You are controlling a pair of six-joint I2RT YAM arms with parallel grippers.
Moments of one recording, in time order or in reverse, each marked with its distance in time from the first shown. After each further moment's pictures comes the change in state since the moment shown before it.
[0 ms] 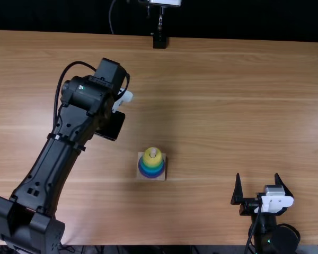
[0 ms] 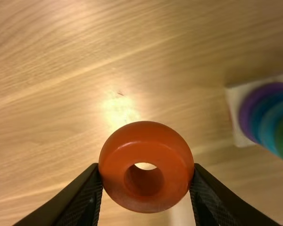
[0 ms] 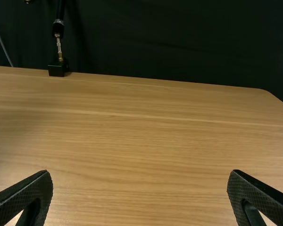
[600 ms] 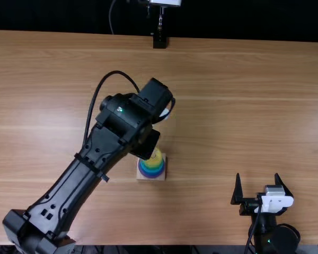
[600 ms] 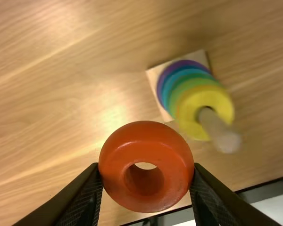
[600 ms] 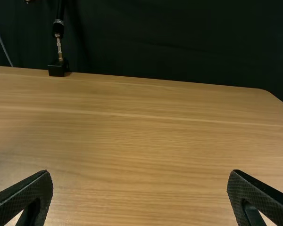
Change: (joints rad) left arm -0.260 -0.017 0.114 -0.116 0.001 -0.188; right arm 0.000 0.000 0.000 0.000 0.000 0.000
